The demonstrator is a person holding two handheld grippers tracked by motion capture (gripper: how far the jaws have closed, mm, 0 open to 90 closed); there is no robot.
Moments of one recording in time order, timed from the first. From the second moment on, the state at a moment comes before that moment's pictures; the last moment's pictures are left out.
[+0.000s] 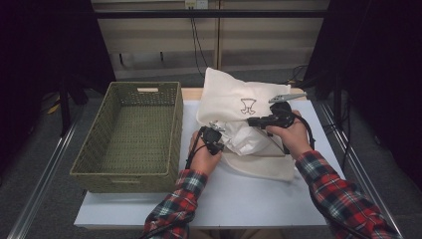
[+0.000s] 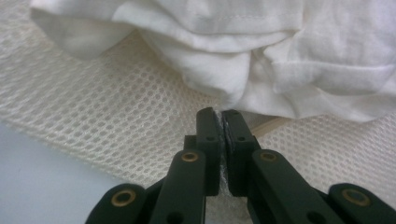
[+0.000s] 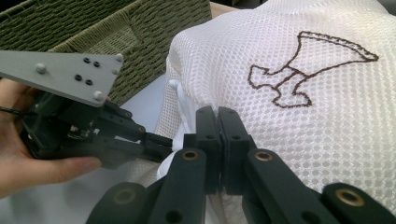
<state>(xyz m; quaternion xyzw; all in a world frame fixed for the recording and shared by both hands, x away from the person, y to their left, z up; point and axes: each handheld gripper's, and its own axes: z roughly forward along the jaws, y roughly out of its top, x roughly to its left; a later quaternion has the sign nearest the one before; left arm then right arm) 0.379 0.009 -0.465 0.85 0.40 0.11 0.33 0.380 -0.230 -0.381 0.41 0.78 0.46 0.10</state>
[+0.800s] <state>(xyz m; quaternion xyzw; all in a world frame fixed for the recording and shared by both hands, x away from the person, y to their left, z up) 0.368 -0.001 -0.444 0.83 0.38 0.10 0.39 0.382 -0.235 -0.382 0.41 0.78 0.46 0.11</state>
